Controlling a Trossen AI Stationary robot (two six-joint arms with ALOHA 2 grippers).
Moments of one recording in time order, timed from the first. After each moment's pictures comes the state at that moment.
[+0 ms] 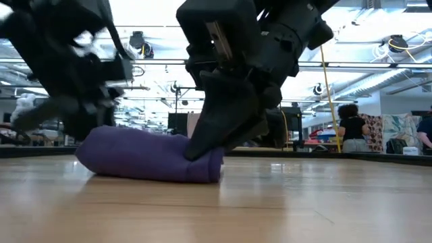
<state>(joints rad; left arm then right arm) -0.40 1.56 0.64 -0.23 -0.48 -0.22 0.30 2.08 1.32 -0.18 -0.06 0.86</state>
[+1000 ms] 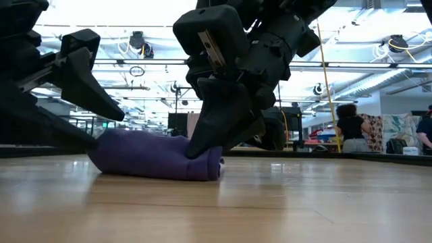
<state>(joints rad) -0.79 1.75 0.64 0.31 -0.83 0.16 0.24 2.08 1.32 -0.19 -0.16 0.92</state>
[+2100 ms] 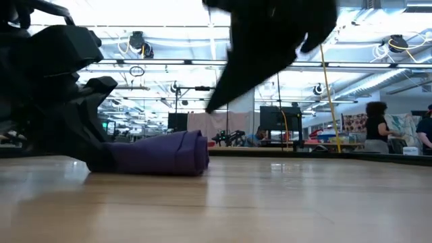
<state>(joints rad) -0.66 1.73 0.64 0.09 -0.64 -0.16 0.40 1.98 1.38 -0.39 0.30 0.32</state>
